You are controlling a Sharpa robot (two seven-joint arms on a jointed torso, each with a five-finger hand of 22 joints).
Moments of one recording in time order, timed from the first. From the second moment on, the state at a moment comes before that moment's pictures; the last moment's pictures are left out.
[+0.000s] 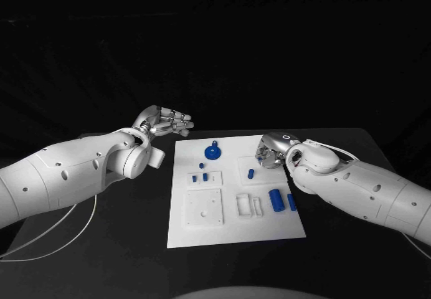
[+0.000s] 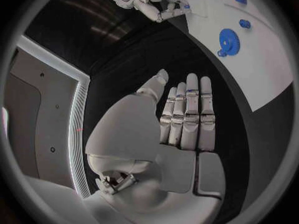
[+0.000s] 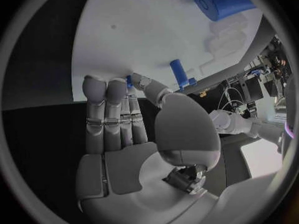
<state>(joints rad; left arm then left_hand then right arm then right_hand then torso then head) 1.27 -0.72 -0.11 1.25 -0.32 -0.36 0.28 1.39 -0.08 0.18 -0.05 0.12 1.08 0.13 0.06 0.06 1.19 0.10 0.06 0.06 1.32 0.06 0.07 0.16 0.06 1.07 0.04 0.07 0.61 1.01 -0.64 0.16 1.21 -1.80 -0.21 -0.19 1.20 -0.13 0.66 -0.25 0.25 1.27 0.07 0.06 0.09 1.38 0.01 0.06 0.07 1.46 -0.06 0.71 0.86 0.11 1.46 -0.09 0.74 0.95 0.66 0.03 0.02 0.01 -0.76</state>
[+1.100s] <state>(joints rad) 1.27 -0.71 -0.11 1.21 -0.31 -0.36 0.28 1.39 -0.08 0.18 -0.05 0.12 1.08 0.13 0.06 0.06 1.18 0.10 0.06 0.06 1.32 0.06 0.07 0.16 0.06 1.07 0.04 0.07 0.60 1.01 -0.72 0.24 1.44 -1.73 -0.32 -0.18 1.20 -0.13 0.67 -0.25 0.24 1.28 0.07 0.06 0.11 1.39 0.01 0.06 0.07 1.45 -0.07 0.71 0.86 0.12 1.46 -0.09 0.71 1.02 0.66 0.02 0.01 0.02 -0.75</state>
